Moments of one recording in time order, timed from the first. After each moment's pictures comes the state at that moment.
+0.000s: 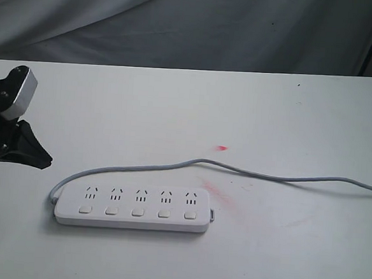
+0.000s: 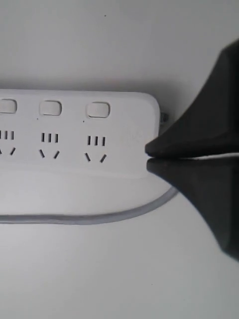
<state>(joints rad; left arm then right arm) -0.06 1.71 -0.99 -0.70 1.03 1.98 0.29 0.01 0.00 0.23 0.09 -0.39</state>
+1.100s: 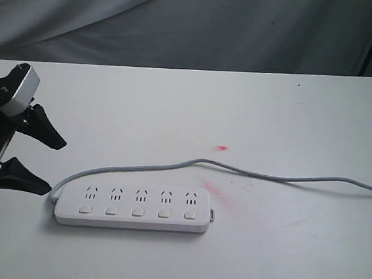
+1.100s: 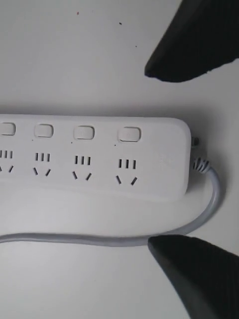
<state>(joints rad) -0.06 1.72 -0.99 -0.77 1.12 1.98 0.29 0.01 0.00 0.23 0.09 -0.39</state>
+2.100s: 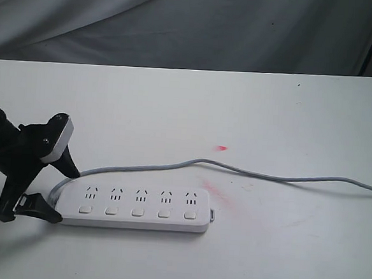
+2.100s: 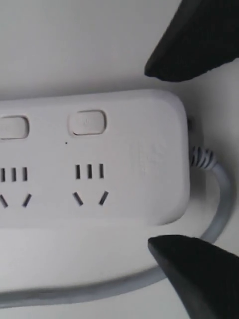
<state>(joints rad) -0.17 1.88 -0.95 -0.68 0.87 2.06 0.29 0.01 0.00 0.23 0.09 -0.39</state>
